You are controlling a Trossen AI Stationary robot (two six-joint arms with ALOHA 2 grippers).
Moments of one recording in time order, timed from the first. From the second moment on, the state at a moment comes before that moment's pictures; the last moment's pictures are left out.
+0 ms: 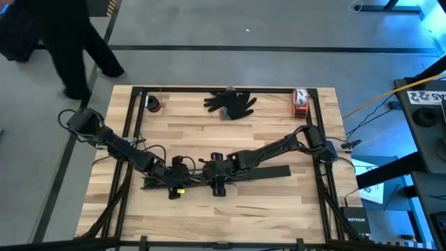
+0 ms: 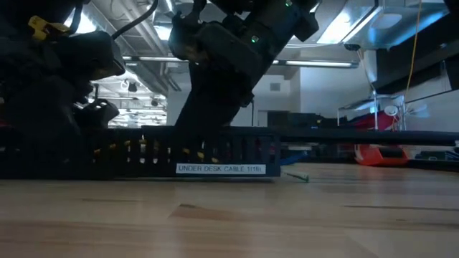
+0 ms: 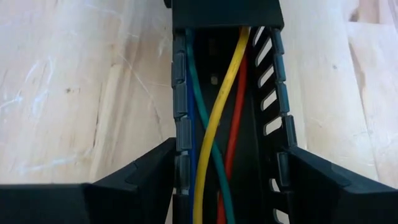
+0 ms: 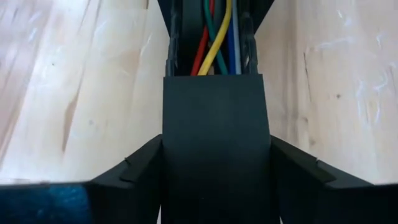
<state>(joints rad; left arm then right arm) -0.46 1.45 0.50 0.10 -0.28 -0.44 0.22 2.14 1.49 -0.25 0.01 0.16</state>
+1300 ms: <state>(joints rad) -0.44 1.46 0.51 0.13 -0.29 -0.46 0.23 2.17 1.50 -0.18 -0.01 0.21</state>
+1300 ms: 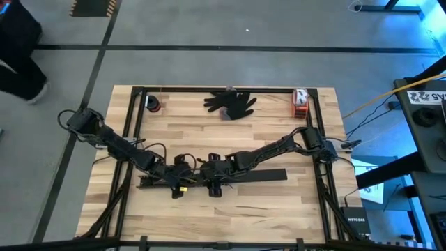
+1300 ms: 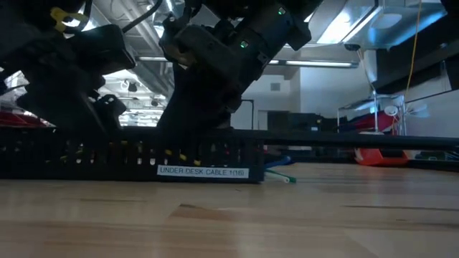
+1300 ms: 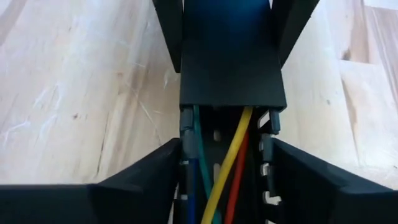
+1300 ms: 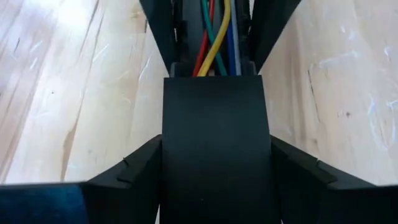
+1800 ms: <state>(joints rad) -0.43 1.54 0.51 0.27 -0.25 -0.39 0.23 2.19 1.49 -0.11 0.02 0.24</state>
